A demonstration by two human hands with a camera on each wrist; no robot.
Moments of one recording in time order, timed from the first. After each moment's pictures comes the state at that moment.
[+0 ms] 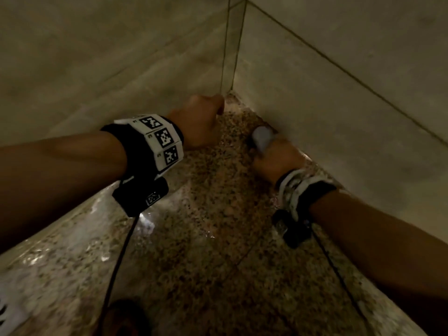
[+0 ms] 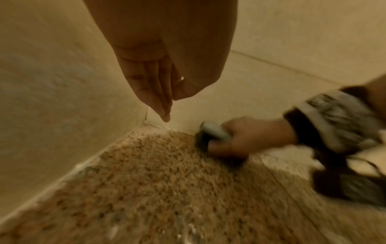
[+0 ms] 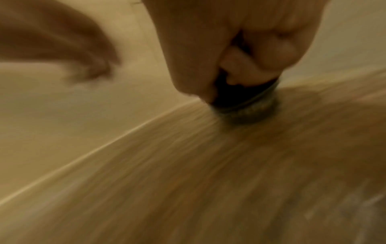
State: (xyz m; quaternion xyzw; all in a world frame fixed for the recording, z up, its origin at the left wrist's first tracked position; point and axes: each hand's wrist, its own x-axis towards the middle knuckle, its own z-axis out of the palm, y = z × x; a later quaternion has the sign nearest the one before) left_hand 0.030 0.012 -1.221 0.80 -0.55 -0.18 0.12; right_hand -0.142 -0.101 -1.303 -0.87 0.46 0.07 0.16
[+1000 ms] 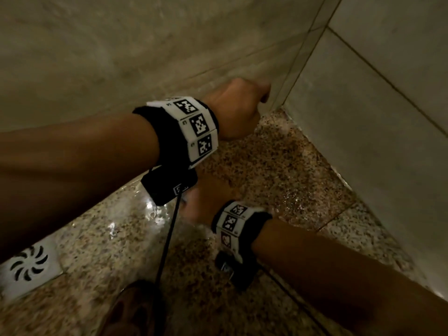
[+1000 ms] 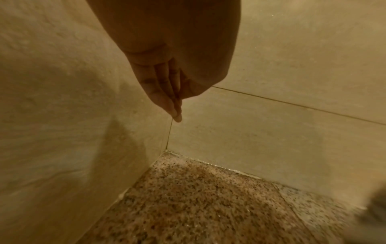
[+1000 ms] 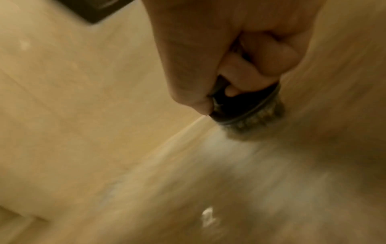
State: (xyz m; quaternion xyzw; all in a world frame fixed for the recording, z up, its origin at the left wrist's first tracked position) left_hand 0.058 0.047 -1.193 0.82 -0.52 -0.13 0.20; right_hand -0.055 0.073 -1.297 -0.97 0.00 0.02 0.25
